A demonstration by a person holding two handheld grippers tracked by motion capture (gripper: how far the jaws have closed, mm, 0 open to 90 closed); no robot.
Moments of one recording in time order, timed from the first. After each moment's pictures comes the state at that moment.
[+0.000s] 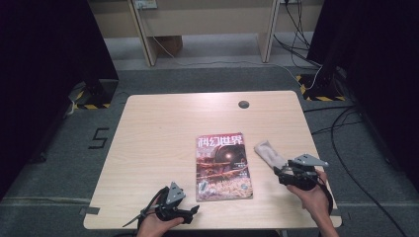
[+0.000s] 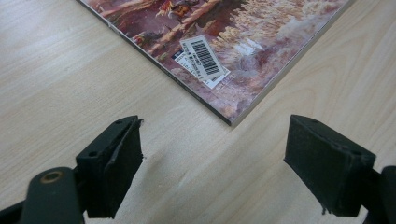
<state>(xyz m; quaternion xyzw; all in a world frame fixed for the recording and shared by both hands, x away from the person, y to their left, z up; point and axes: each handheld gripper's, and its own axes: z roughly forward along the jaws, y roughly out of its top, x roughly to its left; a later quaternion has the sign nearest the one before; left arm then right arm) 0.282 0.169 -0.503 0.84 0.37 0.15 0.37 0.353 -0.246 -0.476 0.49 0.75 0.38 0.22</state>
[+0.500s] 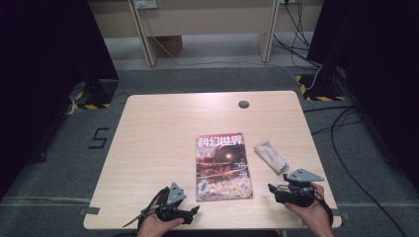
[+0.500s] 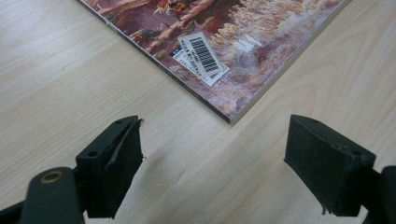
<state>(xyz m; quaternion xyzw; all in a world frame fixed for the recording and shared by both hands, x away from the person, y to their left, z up) 0.282 0.168 -0.504 0.84 0.37 0.15 0.36 0.317 -0.234 -0.487 0.44 0.79 0.38 0.19</state>
